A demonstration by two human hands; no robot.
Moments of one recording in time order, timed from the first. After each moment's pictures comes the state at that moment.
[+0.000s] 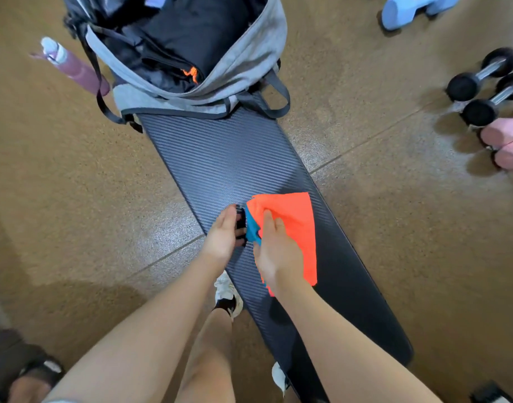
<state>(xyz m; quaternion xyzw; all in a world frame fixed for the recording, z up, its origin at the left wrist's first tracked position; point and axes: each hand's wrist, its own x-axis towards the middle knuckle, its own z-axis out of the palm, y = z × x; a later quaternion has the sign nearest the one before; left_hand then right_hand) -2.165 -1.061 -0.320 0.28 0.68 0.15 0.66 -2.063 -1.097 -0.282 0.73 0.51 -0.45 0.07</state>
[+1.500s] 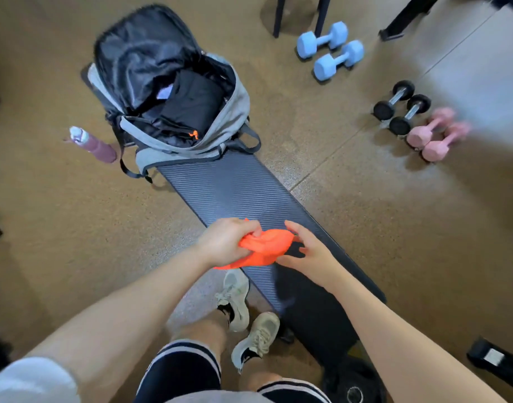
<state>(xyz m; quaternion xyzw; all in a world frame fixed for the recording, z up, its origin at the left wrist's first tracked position) -2.201 -1.058 -0.140 0.87 0.29 -0.08 0.38 -2.026 -1.181 -0.158 0.71 0.37 -0.55 -0.26</state>
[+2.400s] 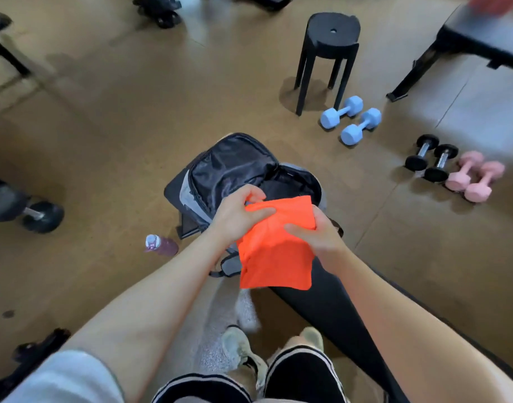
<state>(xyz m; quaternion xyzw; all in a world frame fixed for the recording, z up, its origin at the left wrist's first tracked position) -2.316 -0.712 -0.025 0.75 0.42 0.11 0.50 -2.178 -0.838 -0.055 0.63 0.20 -0.55 -0.51</state>
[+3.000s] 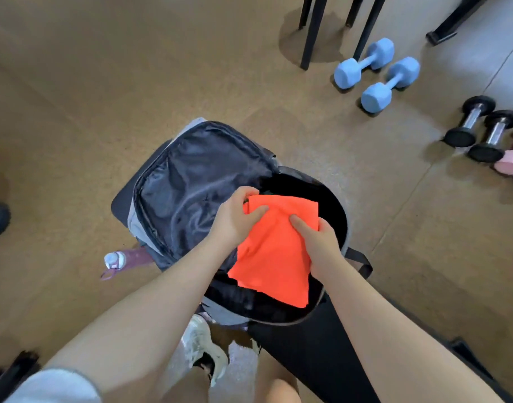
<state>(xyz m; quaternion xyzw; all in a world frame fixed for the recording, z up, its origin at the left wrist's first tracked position) -2.204 -0.576 -0.224 0.72 0.51 0.02 0.48 -2.092 -0.694 -0.250 0.71 -0.08 -0.50 -0.49</state>
